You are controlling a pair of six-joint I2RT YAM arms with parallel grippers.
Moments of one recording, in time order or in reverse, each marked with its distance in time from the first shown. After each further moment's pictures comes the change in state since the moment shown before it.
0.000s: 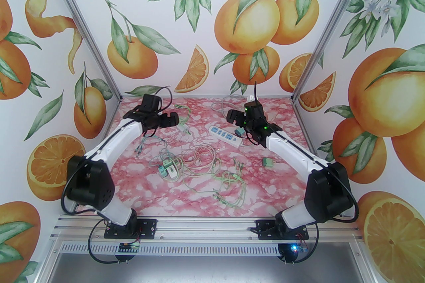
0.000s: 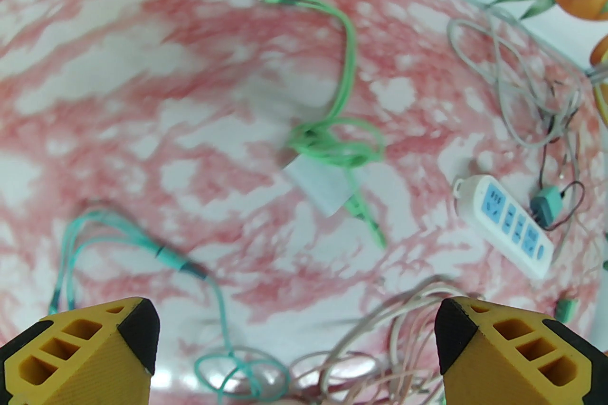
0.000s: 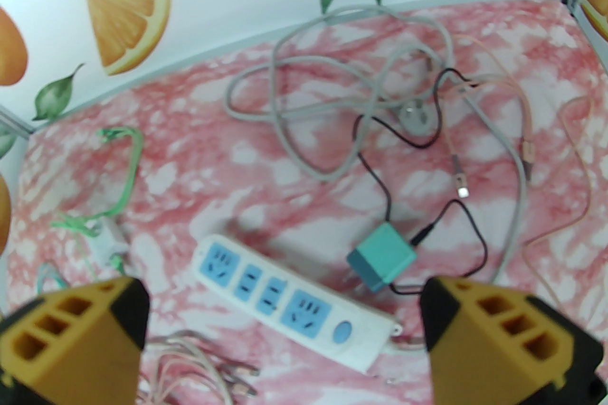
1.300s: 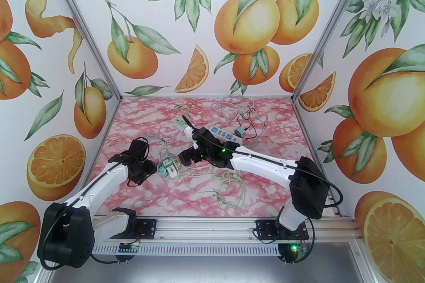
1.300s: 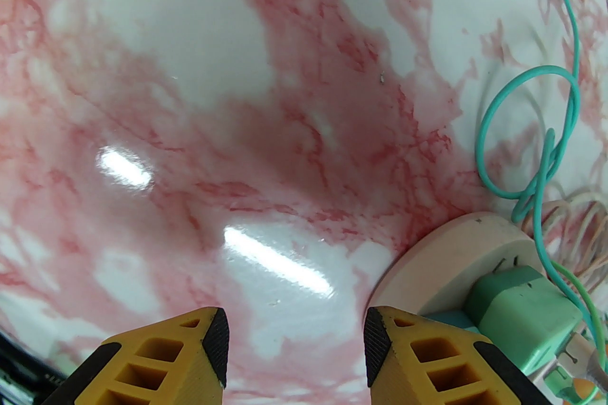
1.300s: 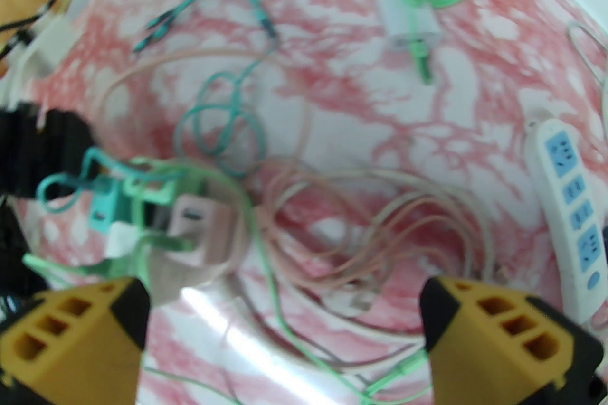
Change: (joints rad) left arm 0.028 -0.373 -0.638 -0.138 -0.012 -0.478; right arm 0.574 0.124 0.069 -0.119 -0.111 -0.230
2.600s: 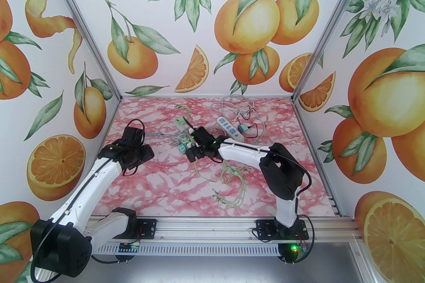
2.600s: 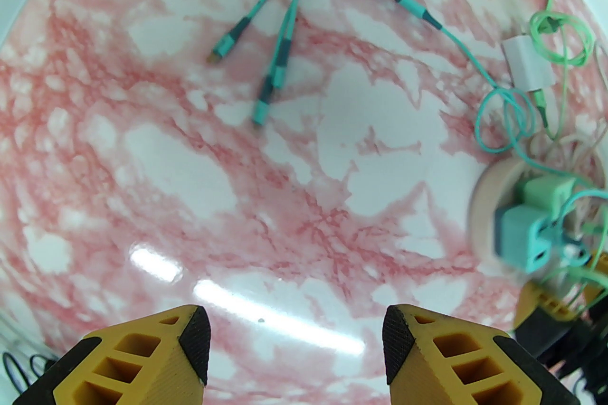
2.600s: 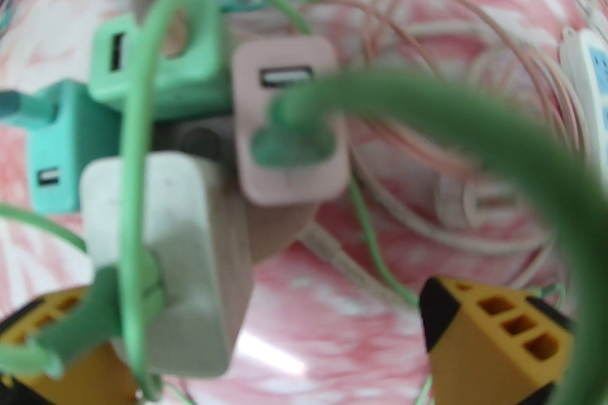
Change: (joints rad) left arm 0.003 -0.056 0.258 -0.139 -0.166 0.199; right arm -0.177 0.264 0.113 -0.075 0.110 -0.046
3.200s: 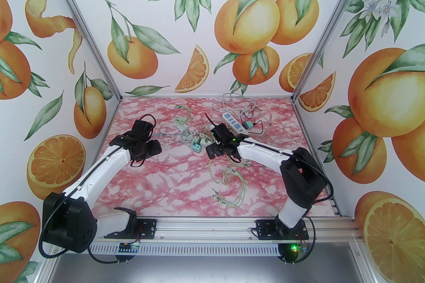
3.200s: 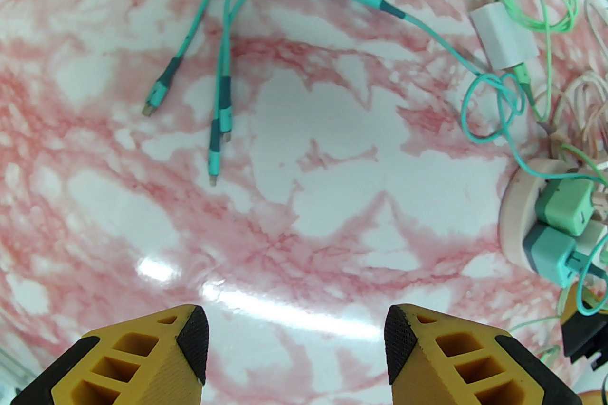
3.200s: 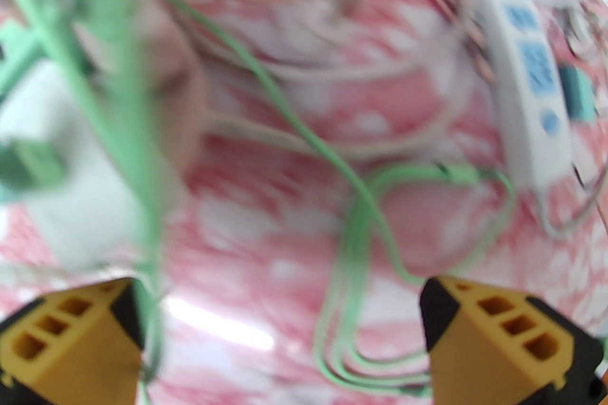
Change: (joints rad) left arm -0.060 0.177 0.079 0.080 0.027 0.061; right arm -0.133 -0.237 -0.218 -0.088 0.080 -0.010
